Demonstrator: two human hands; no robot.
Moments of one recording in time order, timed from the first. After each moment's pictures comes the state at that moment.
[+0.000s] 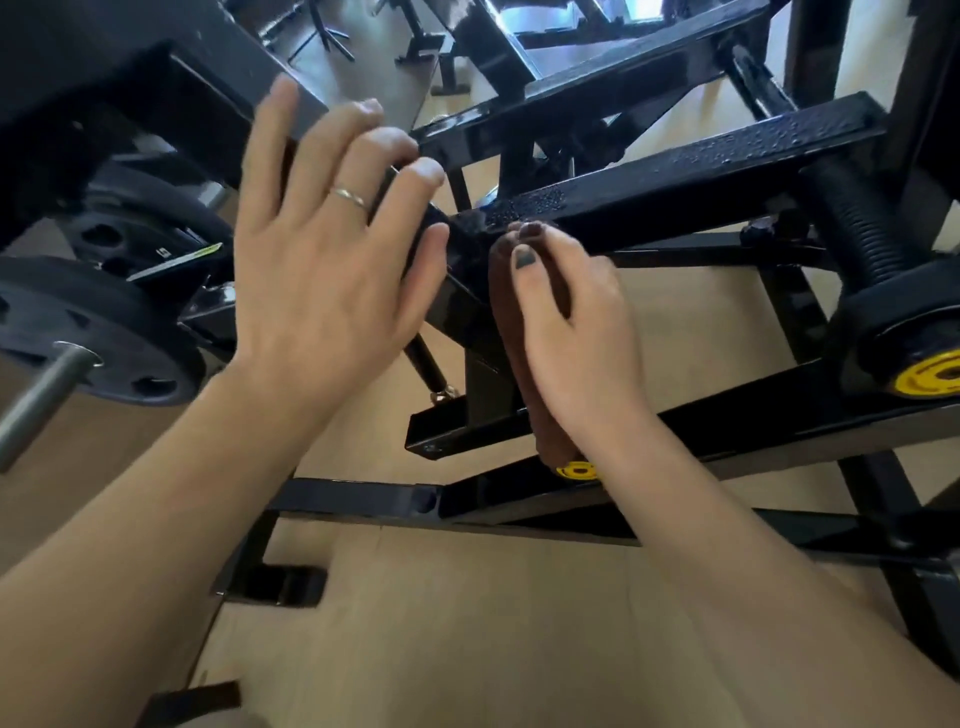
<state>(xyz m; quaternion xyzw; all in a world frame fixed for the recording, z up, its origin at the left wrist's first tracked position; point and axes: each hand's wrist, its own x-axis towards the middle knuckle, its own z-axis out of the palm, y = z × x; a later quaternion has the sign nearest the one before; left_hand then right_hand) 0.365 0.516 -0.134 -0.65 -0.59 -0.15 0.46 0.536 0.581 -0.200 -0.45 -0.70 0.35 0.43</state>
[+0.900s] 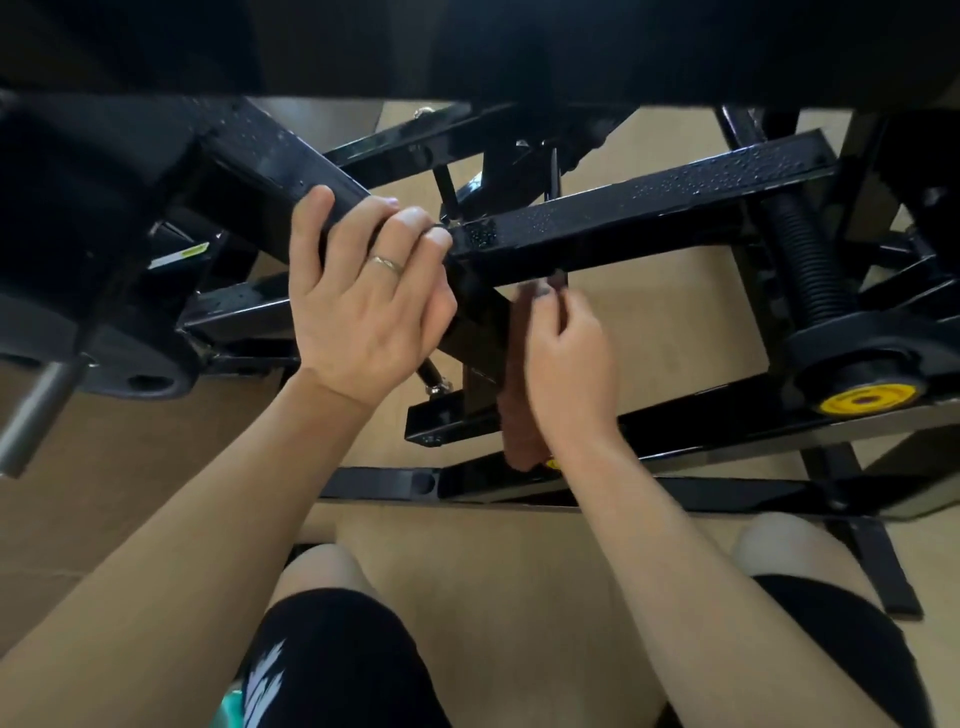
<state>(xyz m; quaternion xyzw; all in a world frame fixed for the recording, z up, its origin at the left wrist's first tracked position) 0.351 0.547 -0.161 -0.63 -0.52 -0.24 0.52 0.529 0.577 -0.204 -0.57 -0.62 0.37 0.39</state>
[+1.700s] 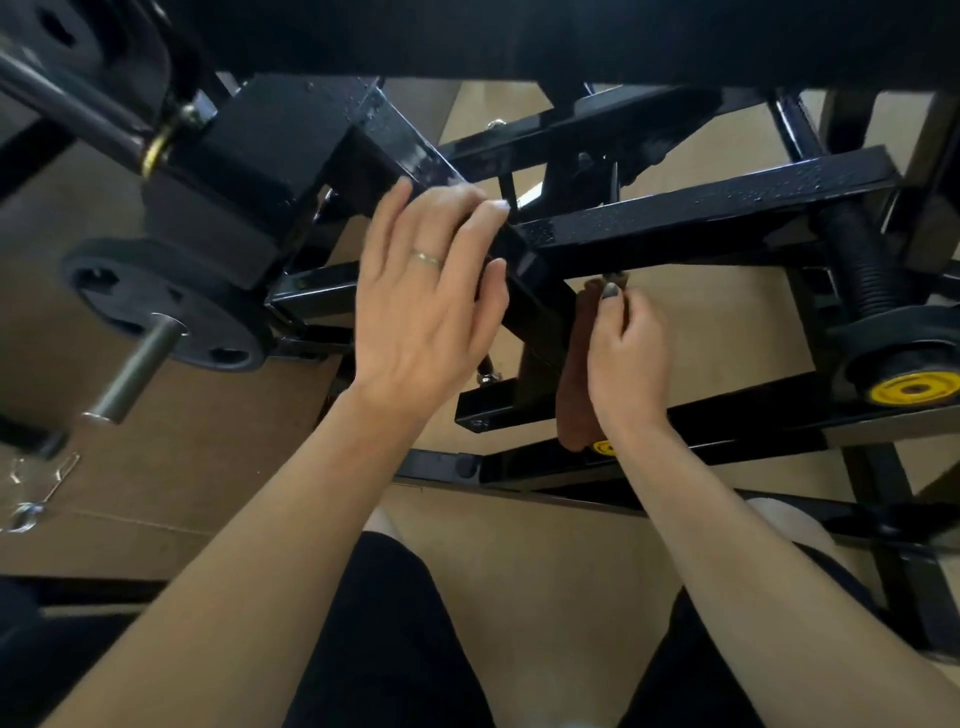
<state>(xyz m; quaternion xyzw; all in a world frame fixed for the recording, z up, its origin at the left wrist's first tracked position) 0.369 0.496 -0.135 -0.65 -0.59 -0.32 0.36 0.529 0.568 -0.205 -0.55 -0.61 0.38 0.42</state>
